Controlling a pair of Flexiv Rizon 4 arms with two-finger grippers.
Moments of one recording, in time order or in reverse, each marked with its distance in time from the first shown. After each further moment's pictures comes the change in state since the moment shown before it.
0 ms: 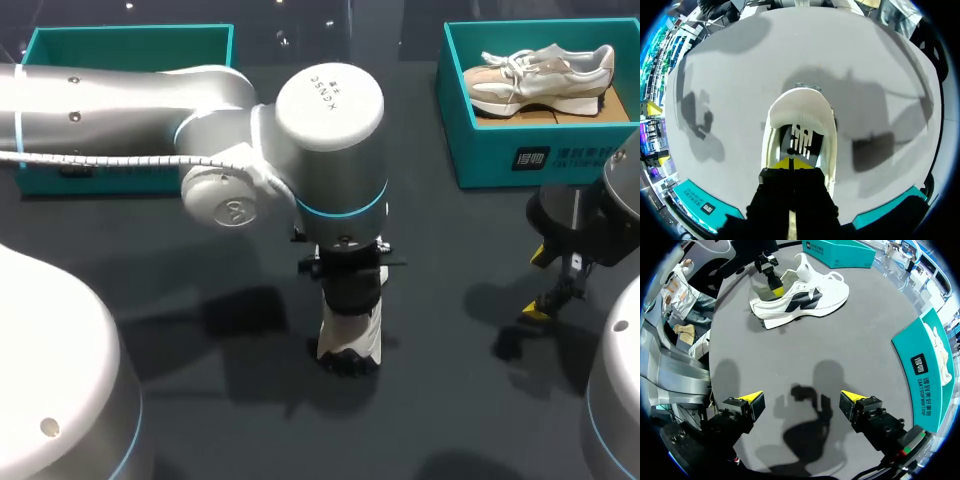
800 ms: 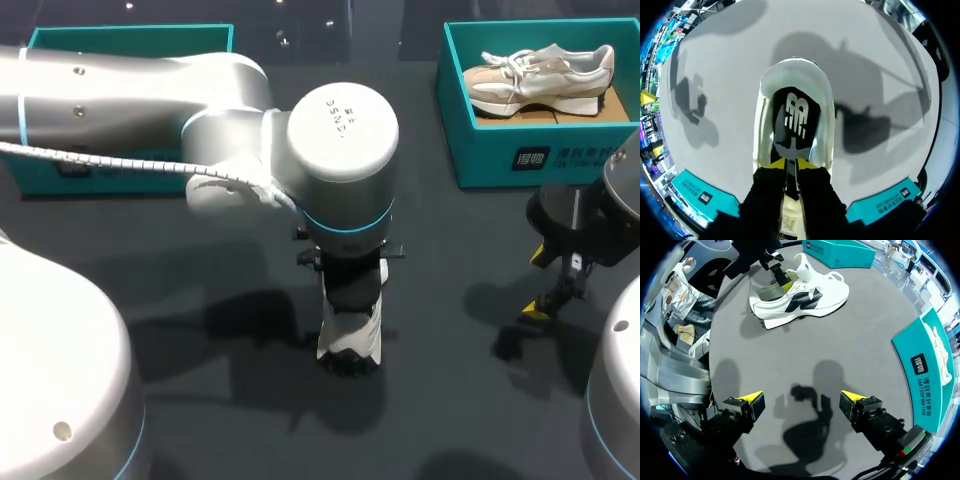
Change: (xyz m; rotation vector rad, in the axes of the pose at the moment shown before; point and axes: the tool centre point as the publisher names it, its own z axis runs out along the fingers) left arm 0.002 0.025 0.001 -0.128 0.042 -0.003; right arm 0.000 0.000 0.000 0.000 0.000 0.000
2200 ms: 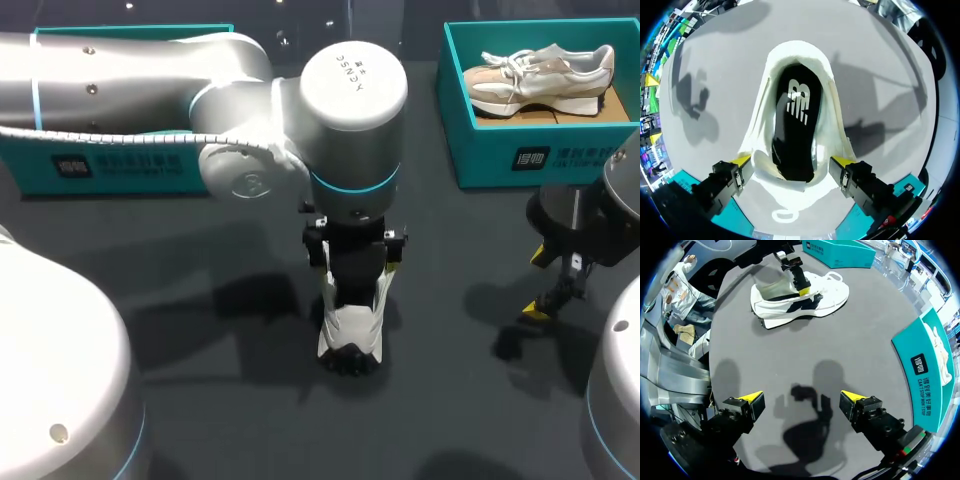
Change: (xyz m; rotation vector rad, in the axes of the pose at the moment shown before) left arm -0.005 0.024 0.000 0.075 0.017 0.006; right arm 0.000 0.000 0.000 0.000 0.000 0.000
